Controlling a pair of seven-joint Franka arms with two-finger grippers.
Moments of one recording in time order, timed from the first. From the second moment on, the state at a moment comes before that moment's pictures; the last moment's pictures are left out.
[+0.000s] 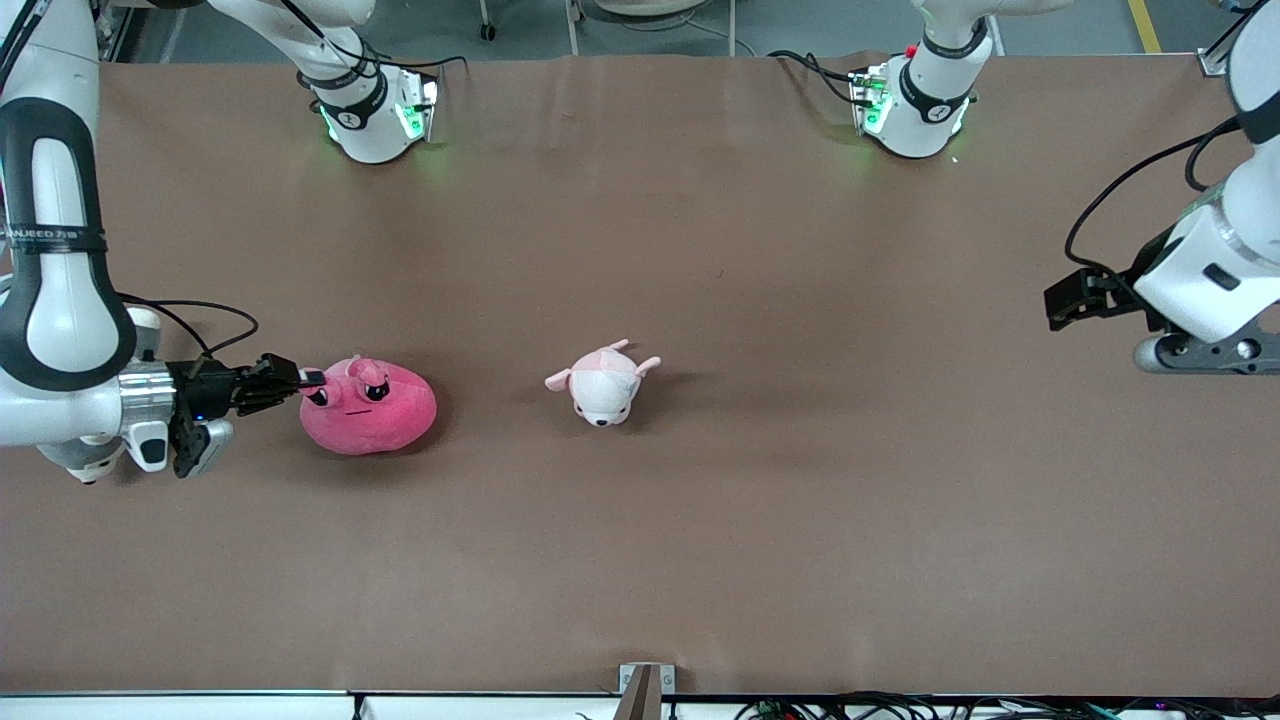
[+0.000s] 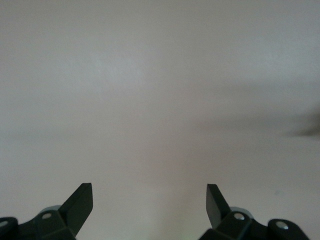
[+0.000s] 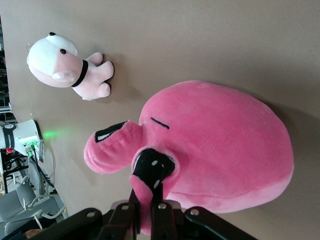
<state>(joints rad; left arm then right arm) -0.06 0.22 -0.09 -1.29 0.06 1.44 -0.10 -0.13 0.51 -0.03 -1.59 0.59 1.59 -0.74</state>
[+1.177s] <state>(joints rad) -0.11 -0.06 -0.07 -1.61 0.03 1.49 -0.09 -0.18 0.56 -0.03 -1.39 0.60 1.48 -0.68</state>
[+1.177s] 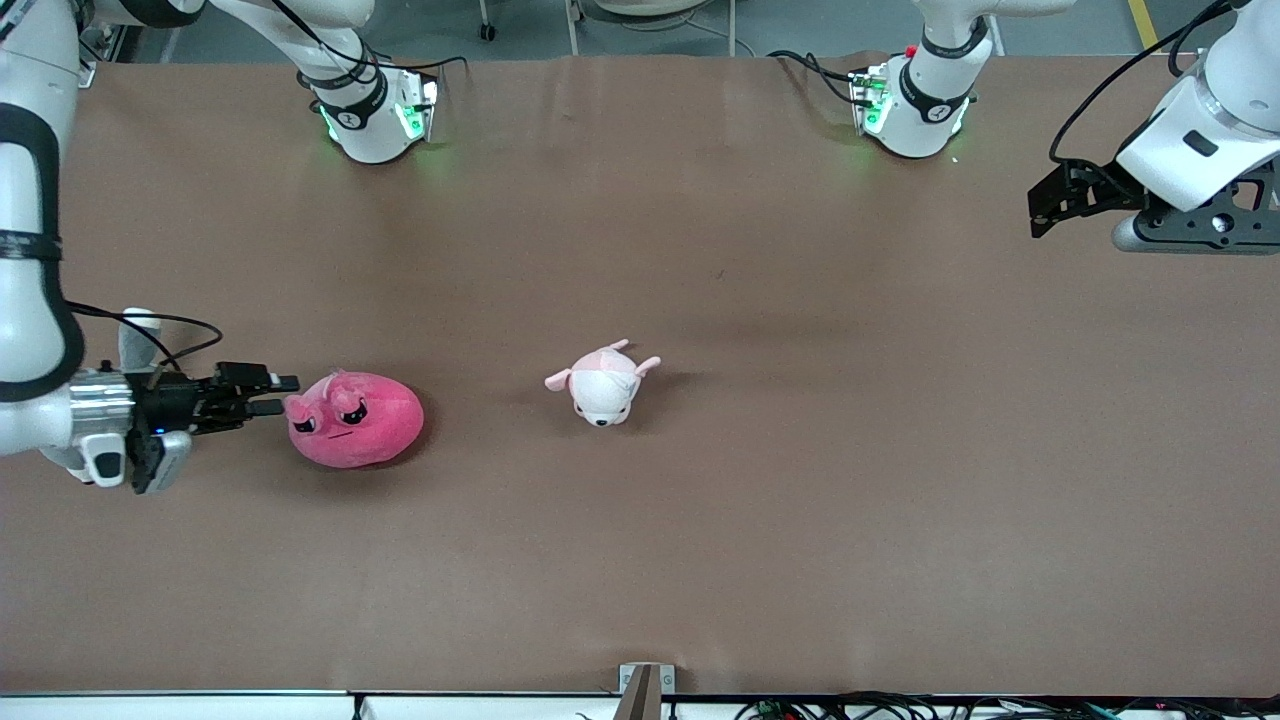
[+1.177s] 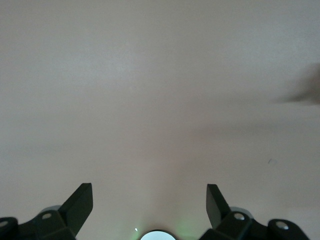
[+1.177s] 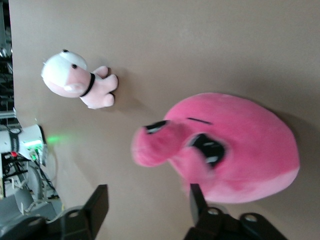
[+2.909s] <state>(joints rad) -0.06 -0.06 -0.06 -1.61 0.03 1.51 -0.08 -0.04 0.17 -0.02 -1.32 0.02 1.56 0.04</state>
